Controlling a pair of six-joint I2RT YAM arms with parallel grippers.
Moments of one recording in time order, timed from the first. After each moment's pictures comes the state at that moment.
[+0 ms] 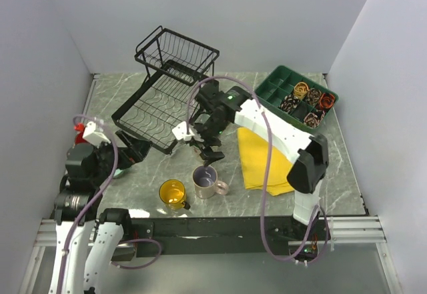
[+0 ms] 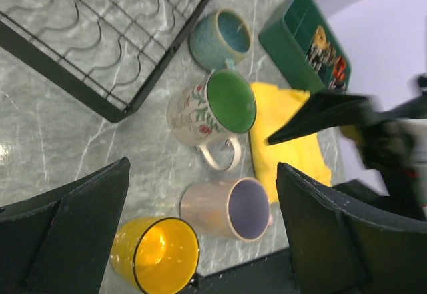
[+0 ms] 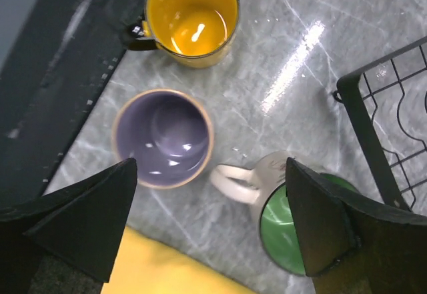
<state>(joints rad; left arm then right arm) -0.05 0.48 0.80 -0.66 0.33 -0.64 0.82 1.85 1.87 -1.31 -0.75 -1.21</state>
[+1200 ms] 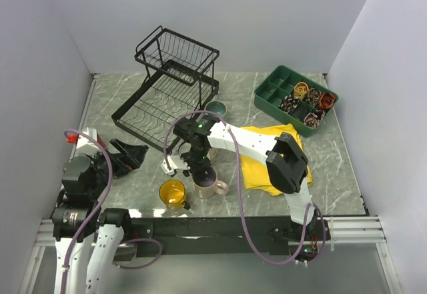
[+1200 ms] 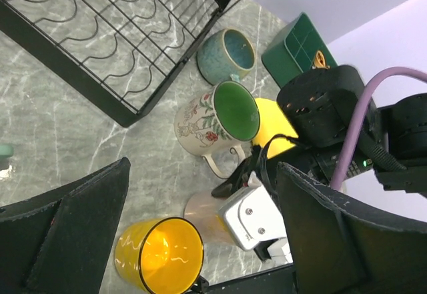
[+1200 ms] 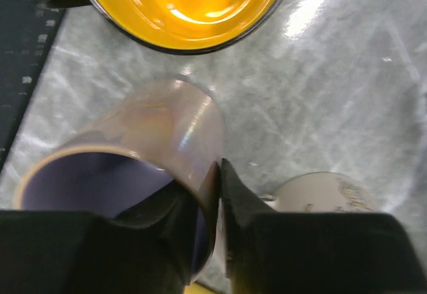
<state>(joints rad) -0.05 0.32 0.77 -0.70 0.24 -0.67 0.99 2.02 1.71 -1.12 -0.44 -1.15</state>
